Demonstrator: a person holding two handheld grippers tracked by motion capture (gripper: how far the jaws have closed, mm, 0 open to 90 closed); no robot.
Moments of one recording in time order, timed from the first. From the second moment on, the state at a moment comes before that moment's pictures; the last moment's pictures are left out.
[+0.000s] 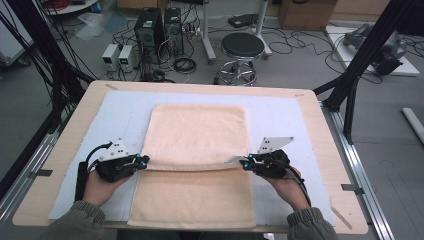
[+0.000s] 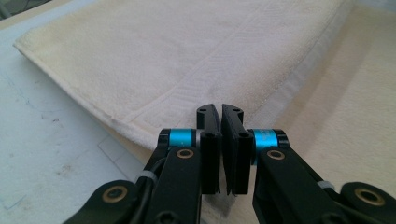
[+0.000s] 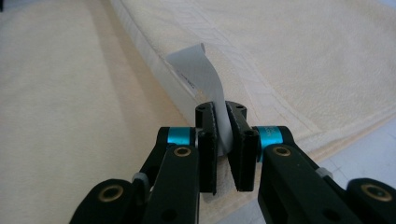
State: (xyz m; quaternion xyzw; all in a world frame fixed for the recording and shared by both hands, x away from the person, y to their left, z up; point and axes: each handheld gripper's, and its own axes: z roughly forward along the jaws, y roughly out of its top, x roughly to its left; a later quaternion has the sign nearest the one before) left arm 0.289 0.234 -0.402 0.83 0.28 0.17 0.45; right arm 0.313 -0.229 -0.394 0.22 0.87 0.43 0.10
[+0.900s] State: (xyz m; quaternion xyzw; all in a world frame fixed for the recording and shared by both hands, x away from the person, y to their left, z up) left arm 0.183 0.242 -0.392 0.86 0.23 0.14 0.44; right arm 0.203 -0.233 -0.379 0.18 0.88 0.44 0.07
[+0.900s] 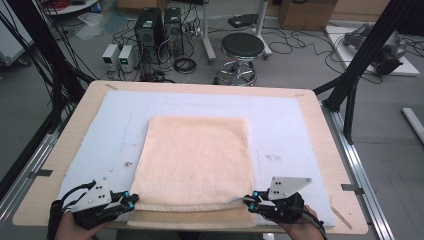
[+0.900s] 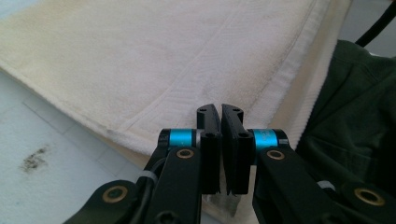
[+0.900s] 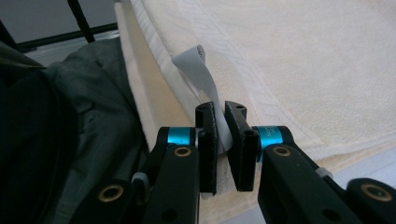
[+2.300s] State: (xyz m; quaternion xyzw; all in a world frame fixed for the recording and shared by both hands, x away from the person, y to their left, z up) left arm 0.207 0.229 -0.438 0.88 0.21 0.08 0.41; right arm 0.237 -0.227 -0.441 0.18 0.89 0.41 0.05
